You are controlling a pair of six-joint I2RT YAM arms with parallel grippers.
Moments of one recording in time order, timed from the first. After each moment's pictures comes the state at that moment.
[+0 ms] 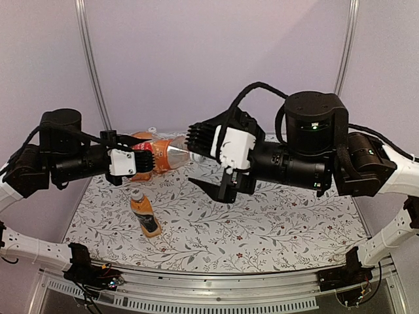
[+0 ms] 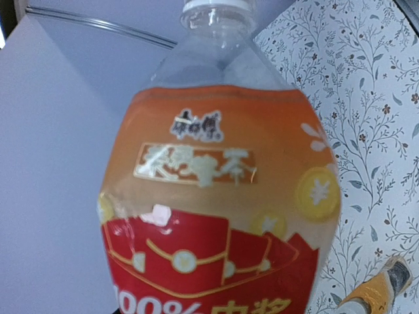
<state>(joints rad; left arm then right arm) -1.07 0.91 1.19 -0.62 -0.22 1.06 1.46 1.43 1.57 -0.37 0.38 -0.71</state>
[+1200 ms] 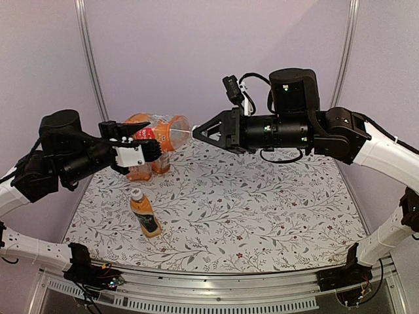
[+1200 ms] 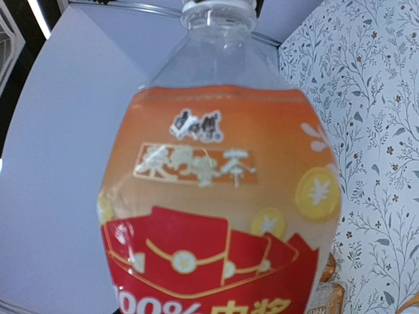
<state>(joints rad) -1.07 0.91 1.09 -0.34 -0.40 1.22 1.16 1.48 1.64 -0.42 -0.09 0.75</state>
